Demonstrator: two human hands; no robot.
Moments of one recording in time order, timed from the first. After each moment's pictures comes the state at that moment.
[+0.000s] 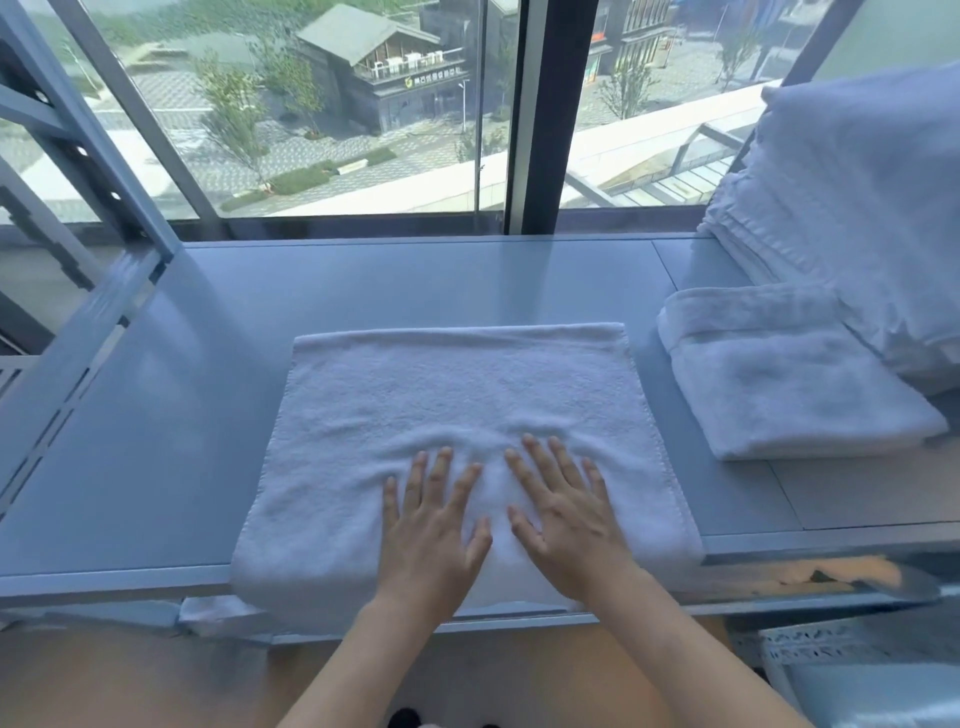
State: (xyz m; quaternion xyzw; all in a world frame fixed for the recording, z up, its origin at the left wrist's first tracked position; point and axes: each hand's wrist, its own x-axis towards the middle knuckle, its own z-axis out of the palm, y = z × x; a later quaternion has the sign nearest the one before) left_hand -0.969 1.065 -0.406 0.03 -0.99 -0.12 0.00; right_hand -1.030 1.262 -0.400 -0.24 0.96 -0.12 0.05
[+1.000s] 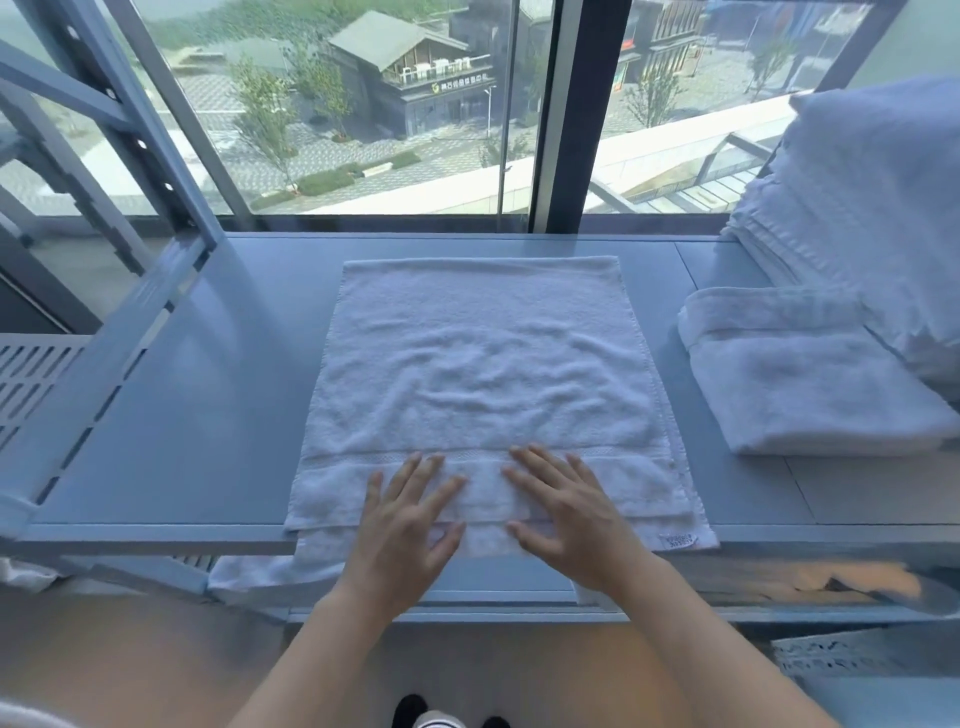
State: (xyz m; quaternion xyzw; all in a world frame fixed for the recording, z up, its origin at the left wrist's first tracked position) left_hand -0.931 1.012 -0.405 -0.03 -0.98 -0.18 0.06; right_hand -1.020 1.263 -0.392 -0.36 0.91 -0.20 0.05
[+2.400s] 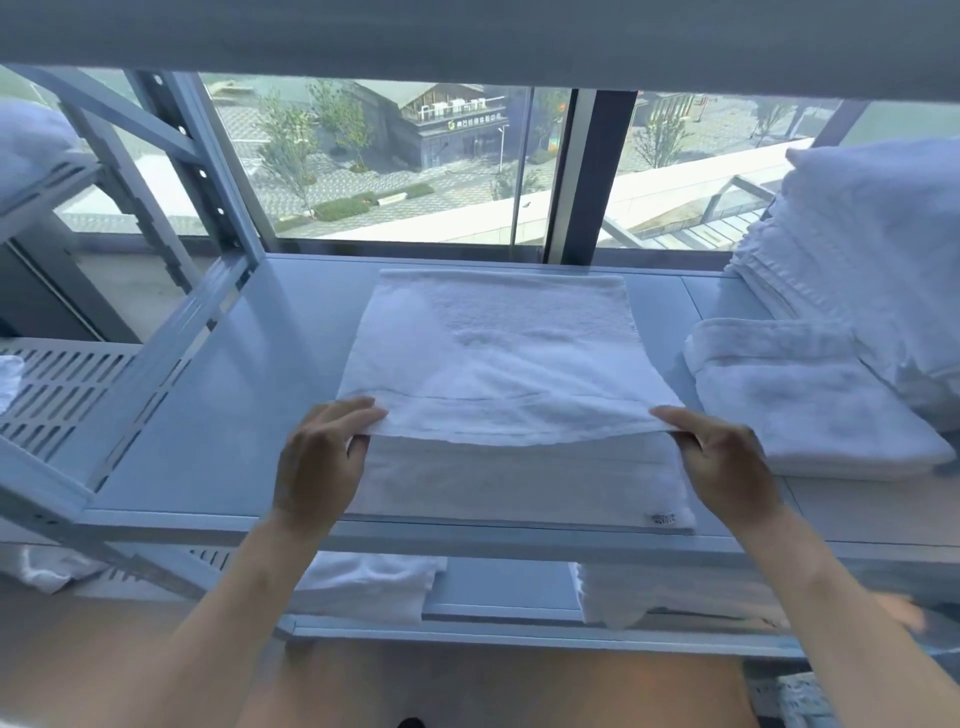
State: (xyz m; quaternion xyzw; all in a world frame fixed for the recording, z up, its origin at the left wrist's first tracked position) left_hand -0.949 0.916 -0.322 0.06 -0.93 -0.22 0.28; right_hand -1.075 1.354 -0.310 -0.20 0.92 -0.28 -0.18
